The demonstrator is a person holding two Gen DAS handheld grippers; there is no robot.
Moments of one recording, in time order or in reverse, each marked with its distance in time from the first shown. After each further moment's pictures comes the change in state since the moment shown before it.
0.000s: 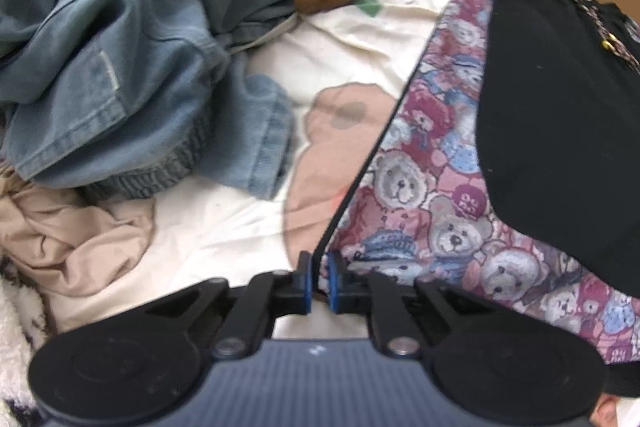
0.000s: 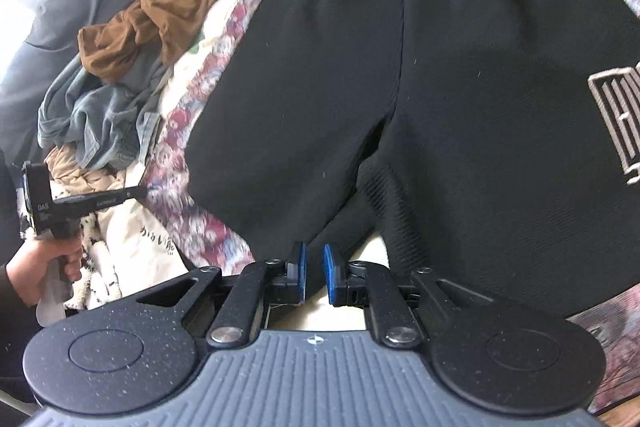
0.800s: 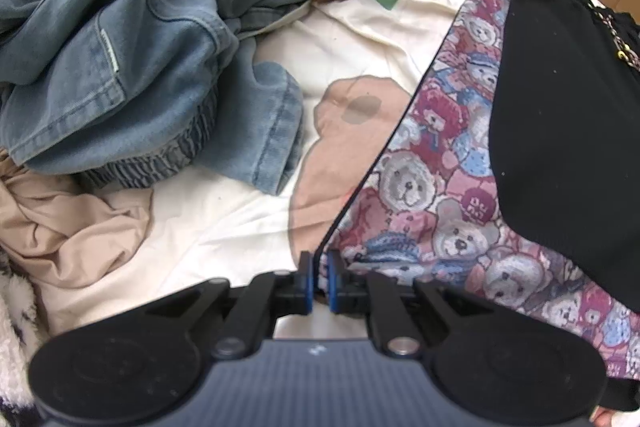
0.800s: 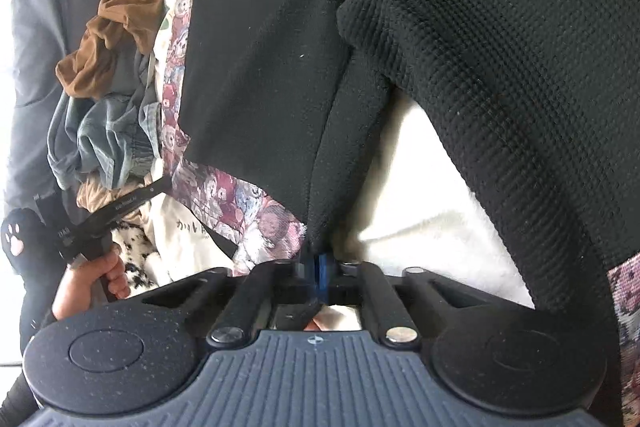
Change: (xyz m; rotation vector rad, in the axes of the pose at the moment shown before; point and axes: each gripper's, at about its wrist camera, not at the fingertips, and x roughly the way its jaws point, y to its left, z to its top) left arm 0.011 0.010 0.002 -0.030 0.023 -0.008; right arm 0.069 -0.022 -0.037 0.308 0.151 0.207
